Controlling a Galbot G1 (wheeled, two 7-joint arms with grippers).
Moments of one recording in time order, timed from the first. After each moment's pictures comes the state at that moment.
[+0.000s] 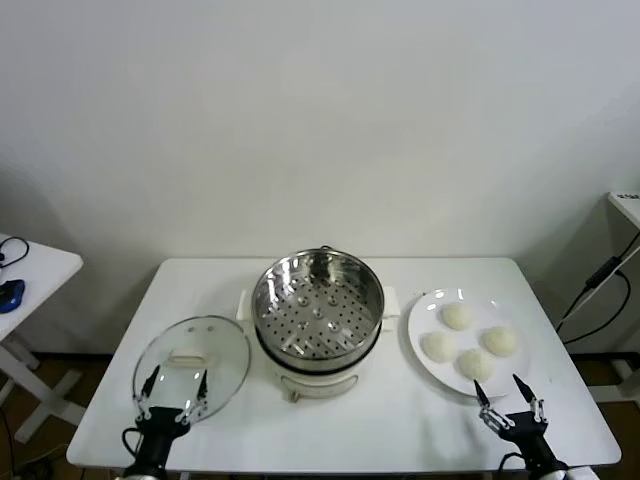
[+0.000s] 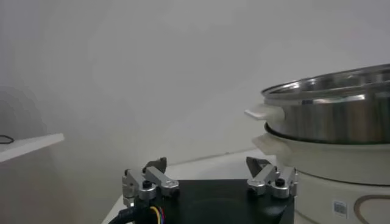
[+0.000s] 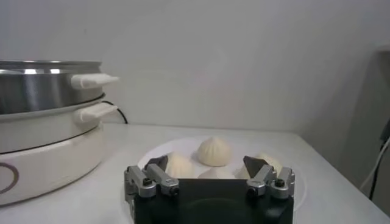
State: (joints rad) left arm 1.71 -1.55 -0.75 -1.95 0.05 -0.21 0.15; right arm -1.71 1.08 0.65 1.77 0.48 0.25 -0.12
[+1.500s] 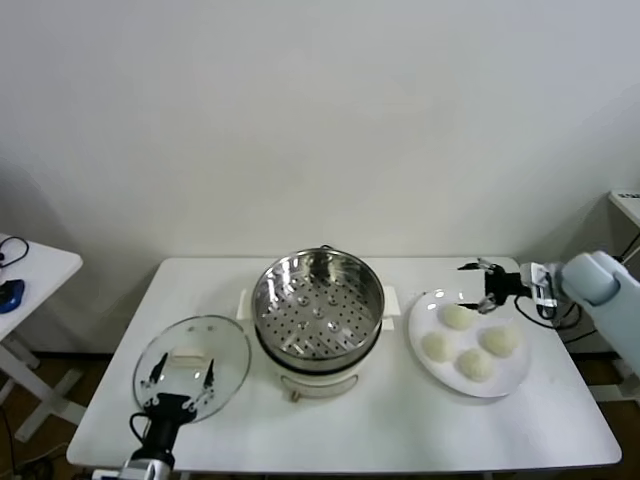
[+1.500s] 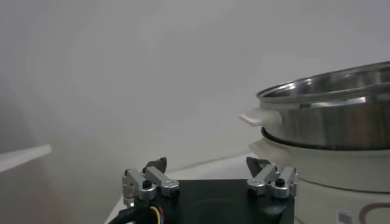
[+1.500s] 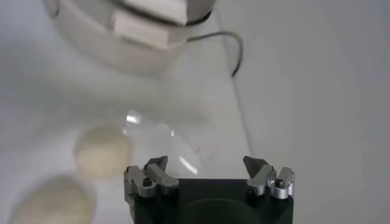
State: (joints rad) left arm 1.66 -1.50 -0.71 -1.94 0.08 -0.16 0.12; right arm -0.04 0.65 -0.57 0.98 0.01 0.22 -1.05
